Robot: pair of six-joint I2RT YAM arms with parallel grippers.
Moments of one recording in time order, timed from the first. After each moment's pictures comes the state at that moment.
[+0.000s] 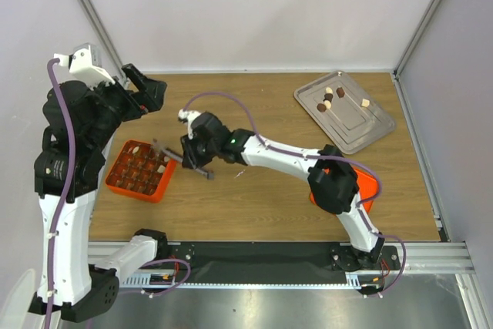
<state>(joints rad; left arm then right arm) -0.17 0.99 1.67 -0.84 0.00 -0.40 1.03 2.13 1.83 -0.30 -0.16 0.44</state>
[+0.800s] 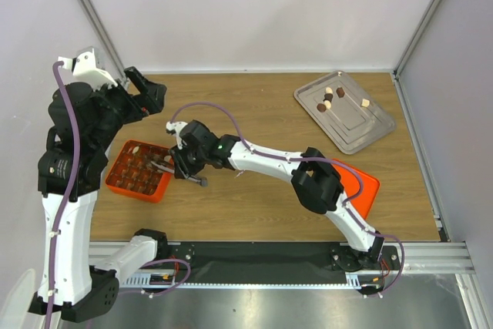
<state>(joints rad) -0.17 0.98 1.63 -0.84 -0.03 -0.39 1.09 2.28 1.96 -0.35 -0.22 0.38</state>
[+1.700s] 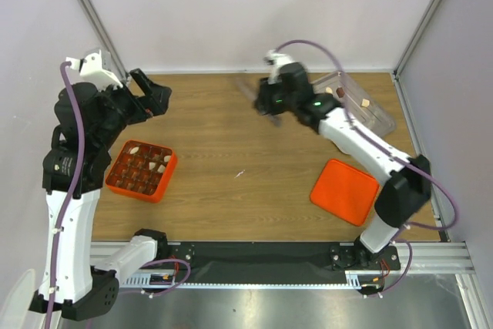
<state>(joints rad) -0.17 0.99 1.62 -0.83 0.01 -0.39 0.71 1.71 1.62 -0.39 -0.05 0.33</state>
